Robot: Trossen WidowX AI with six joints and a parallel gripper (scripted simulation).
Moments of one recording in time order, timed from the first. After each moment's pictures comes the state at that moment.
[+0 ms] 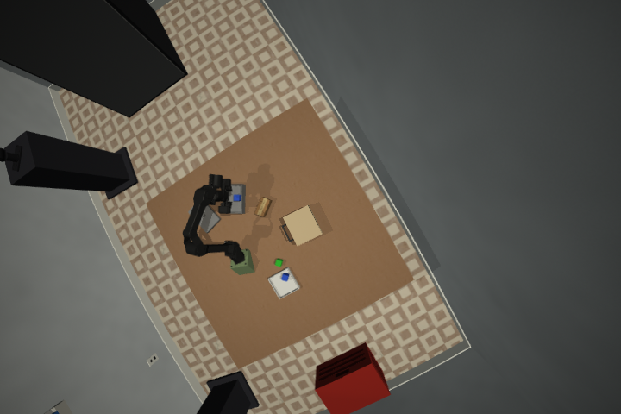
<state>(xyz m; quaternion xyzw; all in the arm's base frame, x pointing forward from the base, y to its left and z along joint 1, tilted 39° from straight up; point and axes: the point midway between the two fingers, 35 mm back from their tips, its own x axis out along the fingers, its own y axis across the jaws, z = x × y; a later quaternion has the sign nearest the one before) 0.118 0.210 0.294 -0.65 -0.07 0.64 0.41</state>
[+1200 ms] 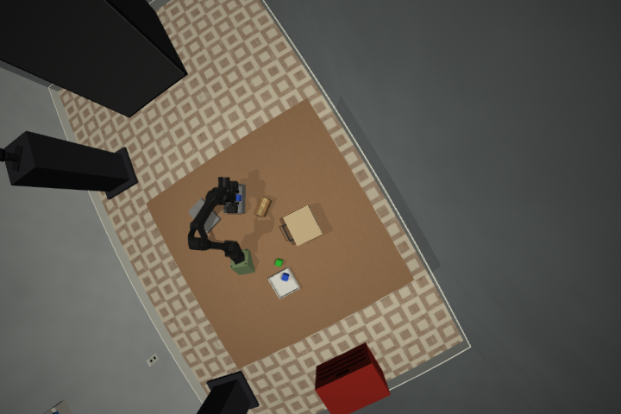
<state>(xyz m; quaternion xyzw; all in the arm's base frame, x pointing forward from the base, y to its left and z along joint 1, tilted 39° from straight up) 0.132 0.266 0.220 -0.65 -0.07 0.64 0.40</state>
